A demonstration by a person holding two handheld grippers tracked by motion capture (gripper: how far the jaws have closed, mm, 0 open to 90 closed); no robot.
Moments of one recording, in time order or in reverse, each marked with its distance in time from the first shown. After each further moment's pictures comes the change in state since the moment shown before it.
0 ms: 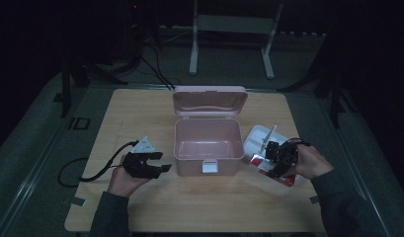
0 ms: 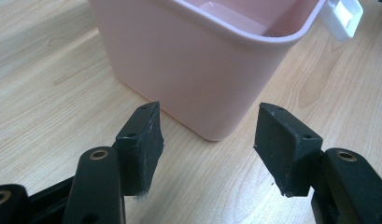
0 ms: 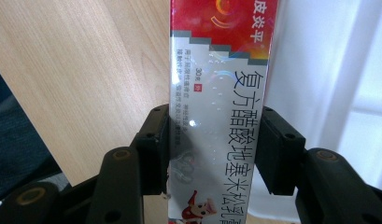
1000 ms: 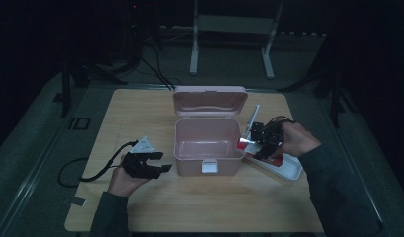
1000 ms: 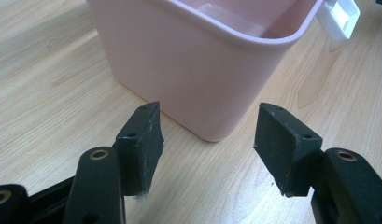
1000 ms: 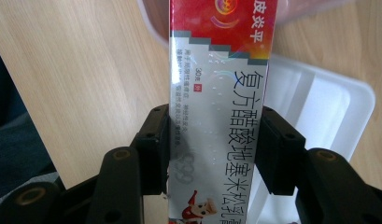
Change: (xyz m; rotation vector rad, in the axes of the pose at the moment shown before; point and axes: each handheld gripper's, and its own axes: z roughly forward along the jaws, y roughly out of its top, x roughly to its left) left arm 0.000 0.000 -0.001 -0.006 -0.004 0.003; right arm -0.008 0.062 -0.044 -0.011 -0.028 -0.139
